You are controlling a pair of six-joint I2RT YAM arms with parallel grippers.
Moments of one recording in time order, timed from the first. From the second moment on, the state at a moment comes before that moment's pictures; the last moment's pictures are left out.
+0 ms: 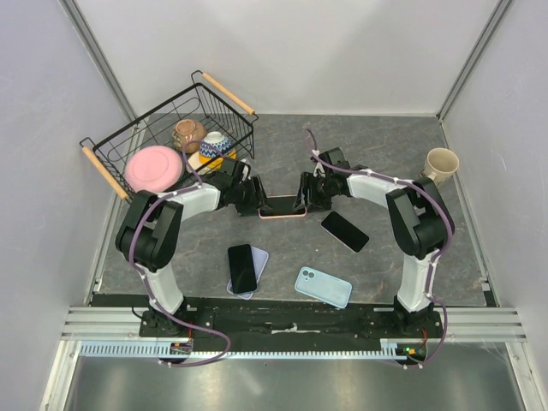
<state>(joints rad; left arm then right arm) -0.41 1.81 1.04 -0.16 0.30 -0.66 0.43 1.96 1.25 -0.31 -0.39 0.51</state>
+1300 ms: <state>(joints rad) -1.16 1.65 0.94 -0.36 0.03 -0.64 0.26 1.30 0.89 -0.56 -0.14 0.45</state>
